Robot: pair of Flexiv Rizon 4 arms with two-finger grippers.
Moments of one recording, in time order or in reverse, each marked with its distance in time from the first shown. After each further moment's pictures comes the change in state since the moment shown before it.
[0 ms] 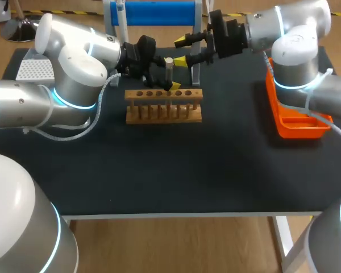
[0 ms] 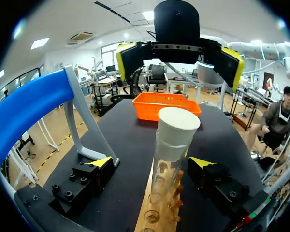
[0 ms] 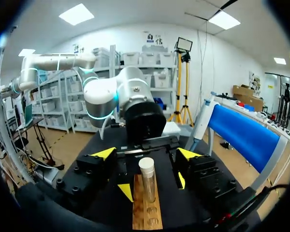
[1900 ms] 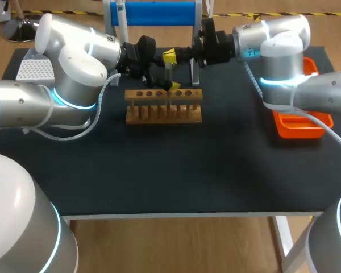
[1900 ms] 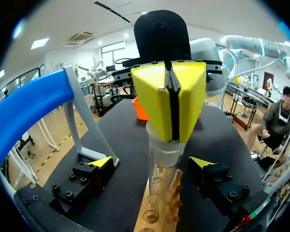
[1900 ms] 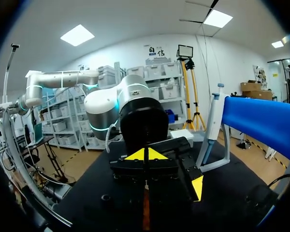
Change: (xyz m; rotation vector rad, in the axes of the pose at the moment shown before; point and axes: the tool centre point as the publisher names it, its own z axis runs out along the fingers) left arm 0.000 0.000 0.000 0.000 0.000 0.000; right arm -0.001 -0.013 0.037 -0.116 0.114 0.119
